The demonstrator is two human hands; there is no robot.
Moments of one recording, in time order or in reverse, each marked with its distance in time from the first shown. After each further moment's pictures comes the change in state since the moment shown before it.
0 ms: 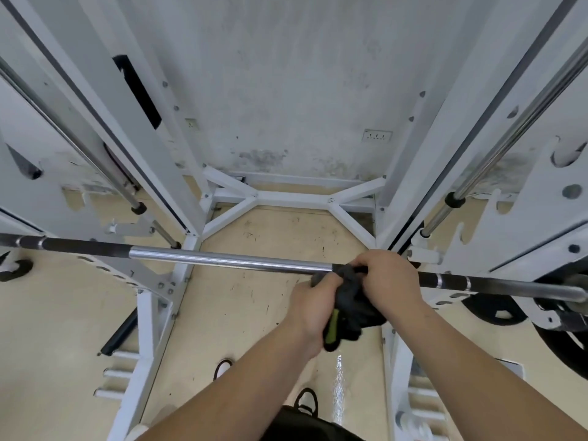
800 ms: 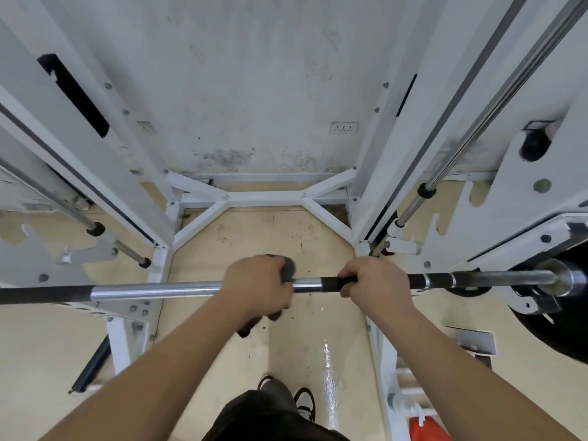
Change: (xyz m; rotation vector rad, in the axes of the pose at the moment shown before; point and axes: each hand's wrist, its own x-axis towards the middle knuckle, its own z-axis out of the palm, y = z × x) left_hand 0.065 0.090 -0.066 1.694 -0.057 0.550; right_hand 0.010 -0.004 -0.001 0.033 -0.048 0.089
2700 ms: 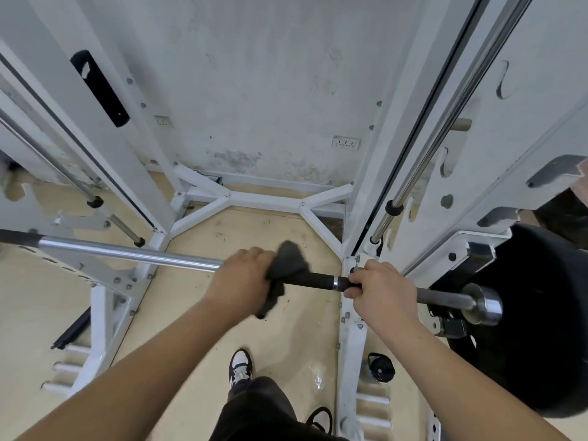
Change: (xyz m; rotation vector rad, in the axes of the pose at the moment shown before) left_hand 0.010 0.145 0.079 0.086 0.337 -0.069; right_hand -0.005 0.192 -0.043 -0.177 0.162 -0.208
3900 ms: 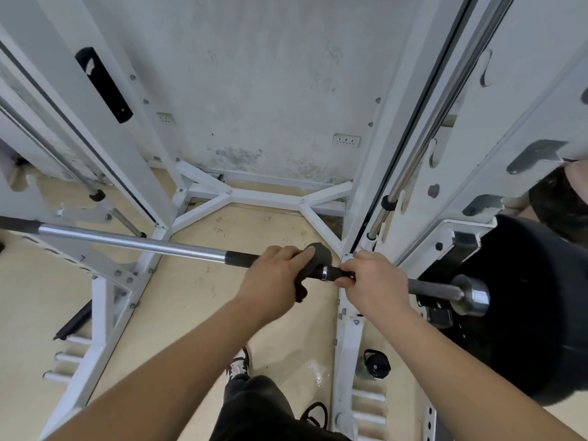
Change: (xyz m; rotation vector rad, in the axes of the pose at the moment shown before) left_hand -0.003 0.061 0.026 -0.087 0.074 0.173; right_hand 0.000 0.015 0.002 0.075 0.037 -0.095
